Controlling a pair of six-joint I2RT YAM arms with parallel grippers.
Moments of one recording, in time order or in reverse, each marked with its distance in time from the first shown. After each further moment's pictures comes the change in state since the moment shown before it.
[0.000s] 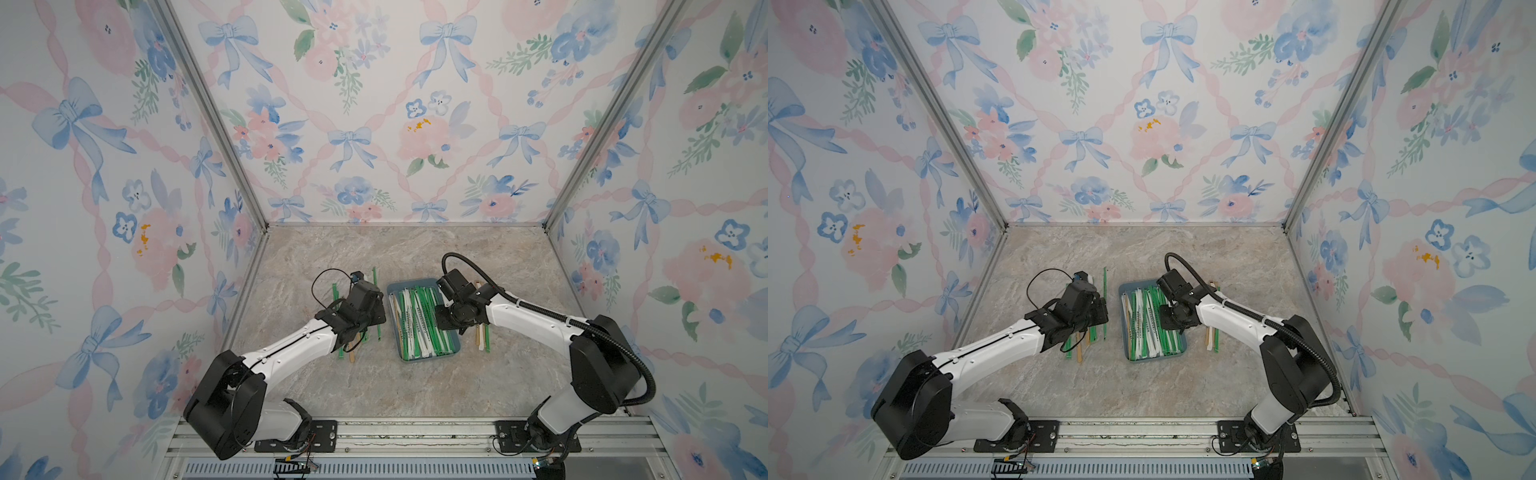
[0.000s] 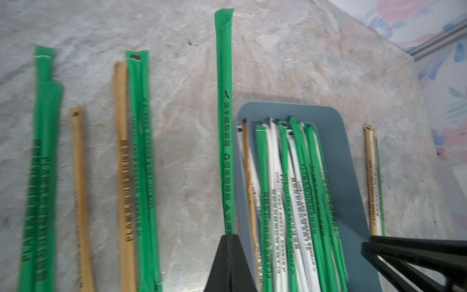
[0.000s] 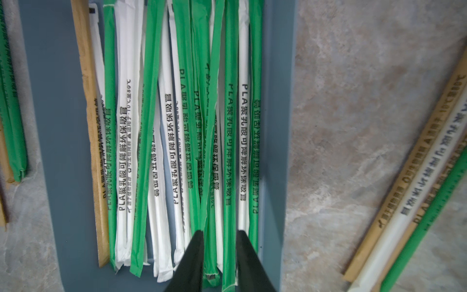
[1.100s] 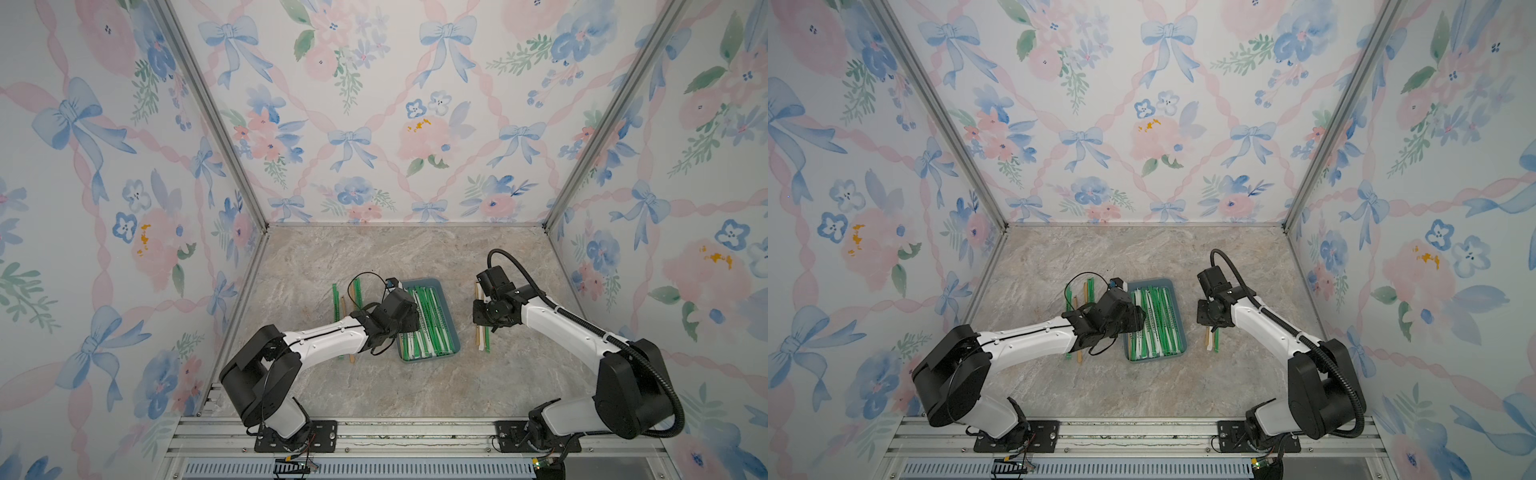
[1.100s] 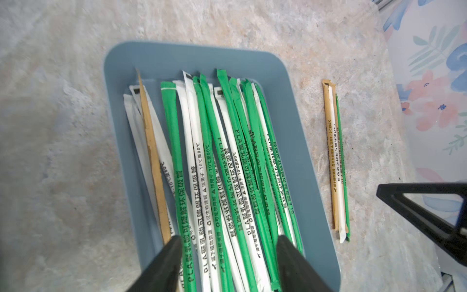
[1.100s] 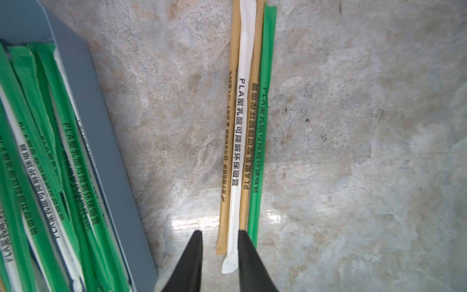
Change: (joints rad) left arm -0.172 0.170 0.071 0.103 -0.010 -0.071; right arm -0.262 -0.174 -0.142 -0.055 0.115 -0.036
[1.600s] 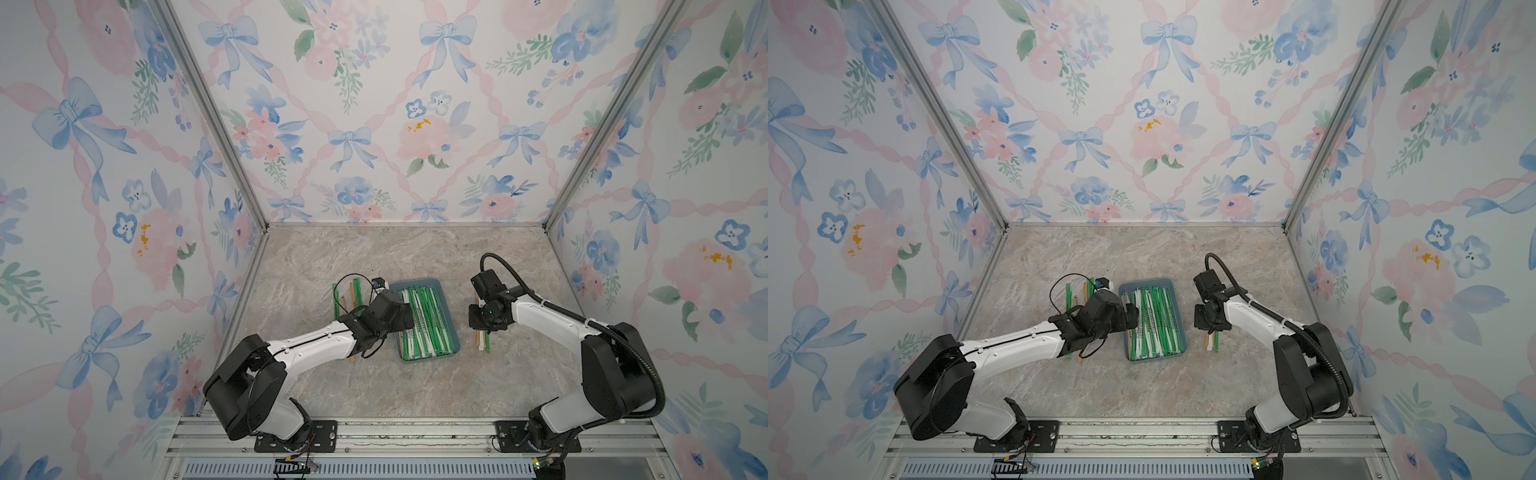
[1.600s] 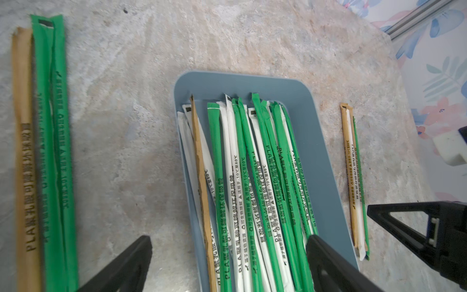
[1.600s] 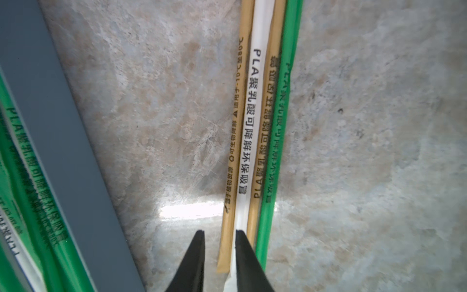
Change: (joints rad) left arm 0.046 -0.092 -0.087 0.005 -0.063 0.009; right arm 0.000 0.111 -0.013 0.047 -0.031 -0.013
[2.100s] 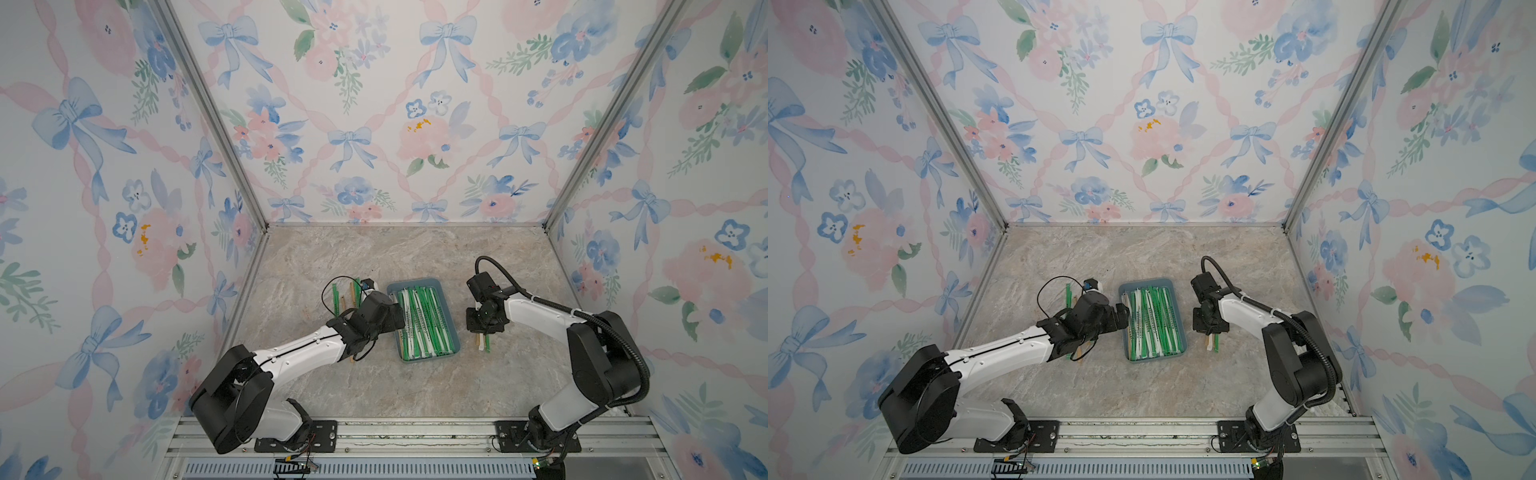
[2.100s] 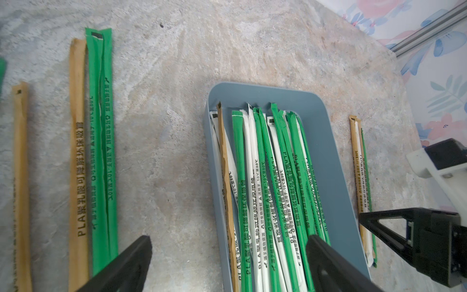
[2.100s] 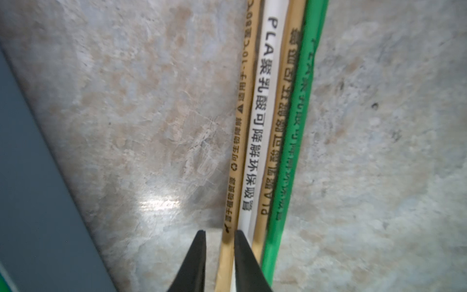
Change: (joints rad) left arm 0.044 -0.085 -0.069 0.000 -0.008 0.000; right arm 0.005 0.077 0.000 0.018 -0.003 -0.008
